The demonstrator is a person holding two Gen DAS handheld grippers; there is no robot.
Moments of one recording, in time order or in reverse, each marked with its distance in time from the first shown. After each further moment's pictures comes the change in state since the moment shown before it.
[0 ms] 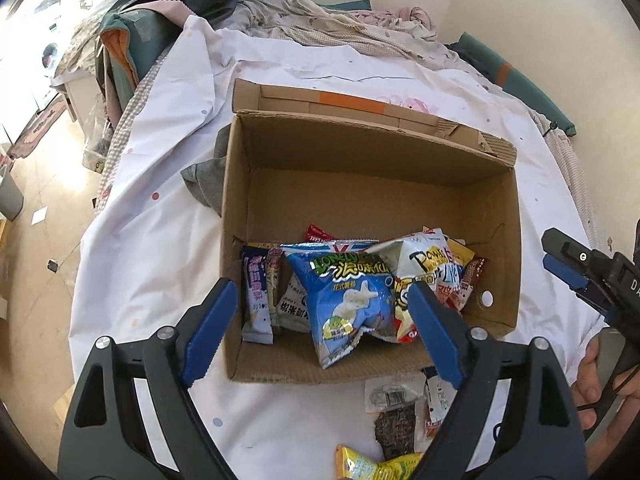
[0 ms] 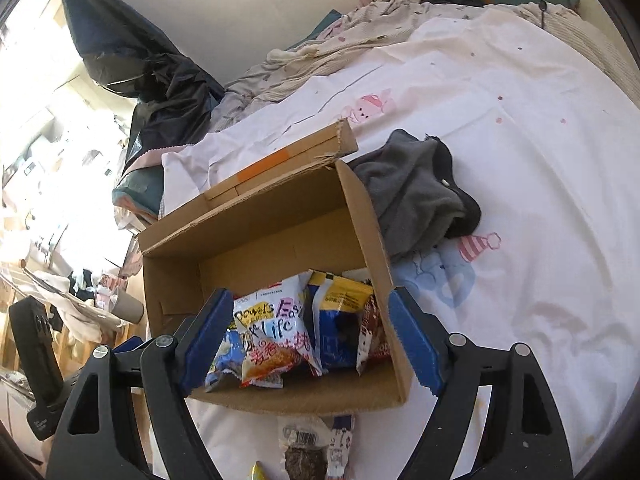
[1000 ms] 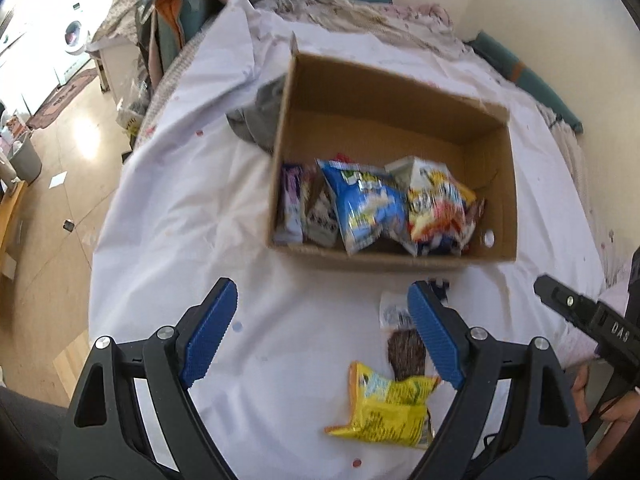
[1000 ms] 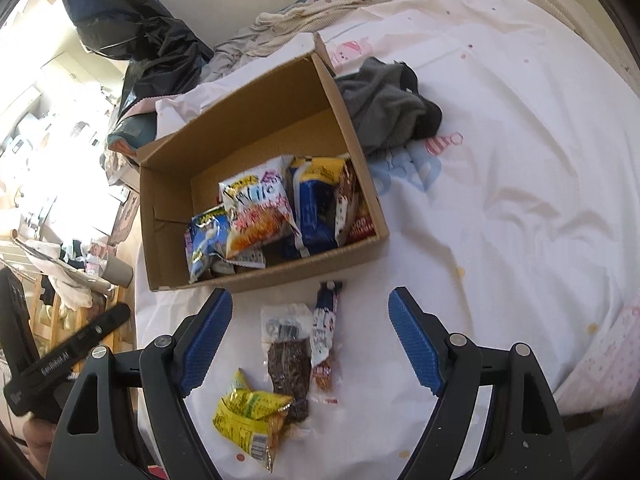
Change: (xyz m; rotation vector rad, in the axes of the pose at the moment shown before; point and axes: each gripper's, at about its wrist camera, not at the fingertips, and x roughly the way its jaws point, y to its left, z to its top) left arm -0.041 0.012 -0.077 -0.060 0.049 0.036; right arm -0.032 -0.005 -0.088 0.008 0.126 -0.057
